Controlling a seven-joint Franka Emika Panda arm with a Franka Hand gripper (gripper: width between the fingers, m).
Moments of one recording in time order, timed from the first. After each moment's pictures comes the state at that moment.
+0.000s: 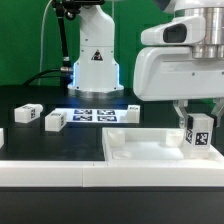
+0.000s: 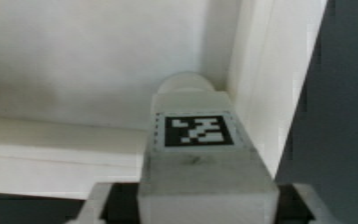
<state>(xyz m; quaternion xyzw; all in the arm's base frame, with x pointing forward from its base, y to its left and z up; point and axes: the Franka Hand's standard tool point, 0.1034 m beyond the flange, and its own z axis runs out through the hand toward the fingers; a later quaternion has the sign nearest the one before) 0.626 0.121 0.076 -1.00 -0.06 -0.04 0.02</state>
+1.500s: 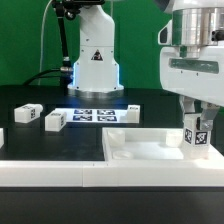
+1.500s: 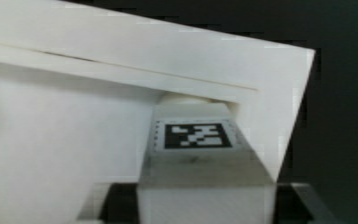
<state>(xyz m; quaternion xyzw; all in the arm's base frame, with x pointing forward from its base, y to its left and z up) 0.623 0.119 0.076 -0.77 0.64 -0.02 0.04</state>
